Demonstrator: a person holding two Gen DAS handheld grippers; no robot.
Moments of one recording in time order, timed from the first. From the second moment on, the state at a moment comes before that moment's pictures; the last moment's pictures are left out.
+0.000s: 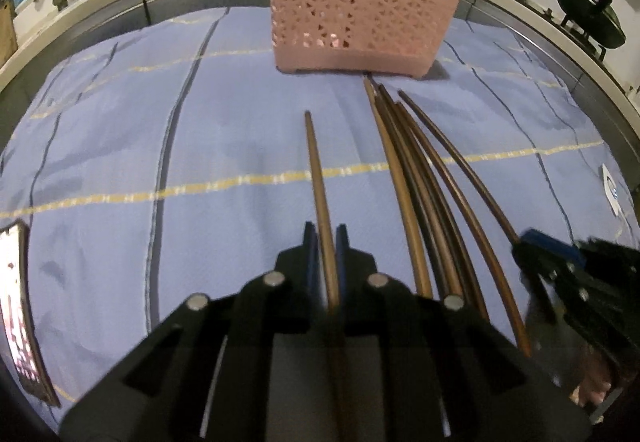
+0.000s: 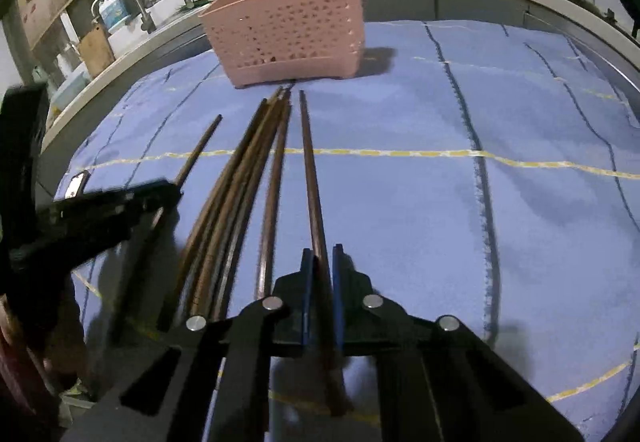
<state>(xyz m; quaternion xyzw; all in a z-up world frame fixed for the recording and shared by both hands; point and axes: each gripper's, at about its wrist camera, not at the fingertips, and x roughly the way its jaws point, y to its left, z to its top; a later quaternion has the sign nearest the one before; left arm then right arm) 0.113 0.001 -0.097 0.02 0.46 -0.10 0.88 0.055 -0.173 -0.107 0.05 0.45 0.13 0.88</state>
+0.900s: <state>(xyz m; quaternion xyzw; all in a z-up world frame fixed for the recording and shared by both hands) 0.132 0.028 -0.017 -0.05 0.35 -0.16 0.92 0.115 -0.163 -0.030 0.07 0.34 0.21 0.91</state>
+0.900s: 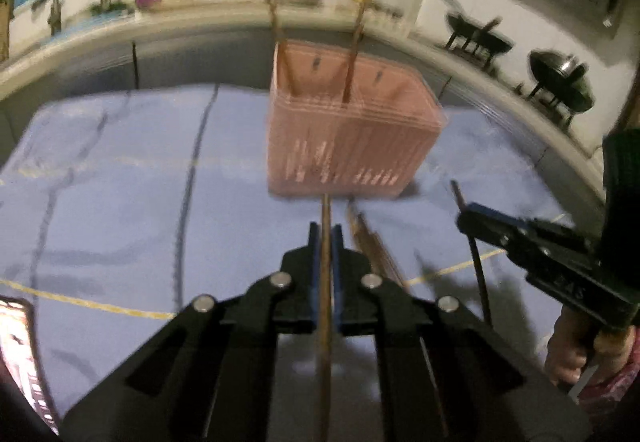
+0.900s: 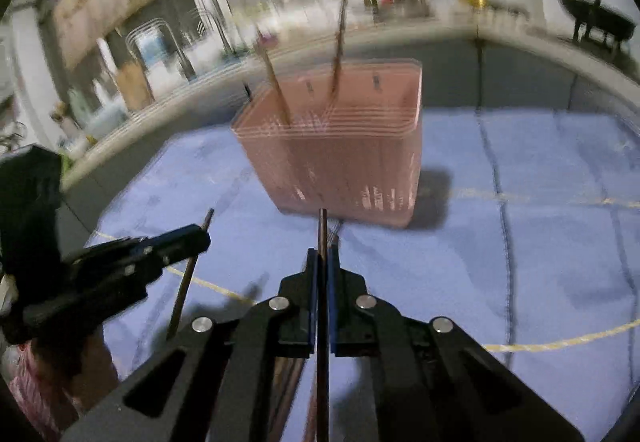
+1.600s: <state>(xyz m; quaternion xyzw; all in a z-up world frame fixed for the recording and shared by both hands) 0.056 0.037 0.081 -0.05 0.23 -0.21 0.95 0.036 -0.197 0.063 0.12 0.19 0.23 0.95</state>
